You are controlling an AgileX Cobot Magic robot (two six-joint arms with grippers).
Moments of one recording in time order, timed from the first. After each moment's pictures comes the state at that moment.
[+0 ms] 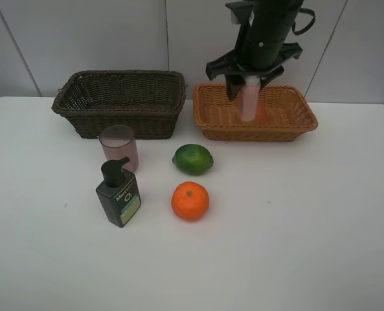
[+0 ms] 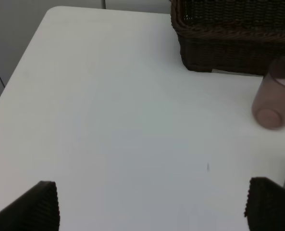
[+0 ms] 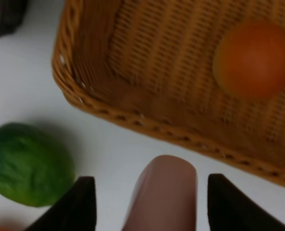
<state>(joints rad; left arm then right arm) 0.03 -0.01 -0.51 0.11 1.04 -0.14 0.53 1.96 -1.71 -0.23 1.08 0.24</state>
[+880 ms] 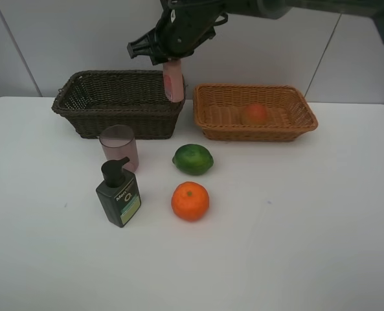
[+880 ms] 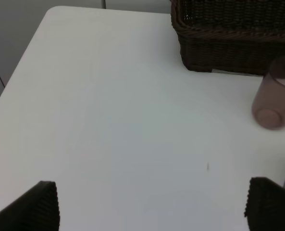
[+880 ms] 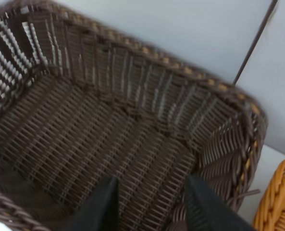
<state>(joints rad) 0.03 -0.01 -0.51 0.11 1.04 -0.14 0.66 2.20 -1.98 -0.25 0.62 0.24</state>
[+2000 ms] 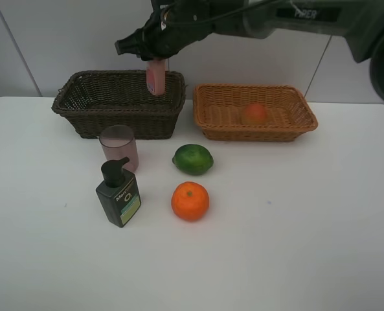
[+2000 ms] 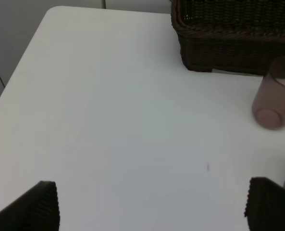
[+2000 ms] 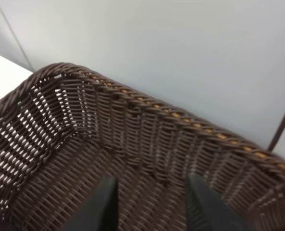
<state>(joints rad) 0.03 -0.01 -0.51 0.11 1.04 -0.14 0.66 2.27 -1.98 -0.21 0.36 0.24</state>
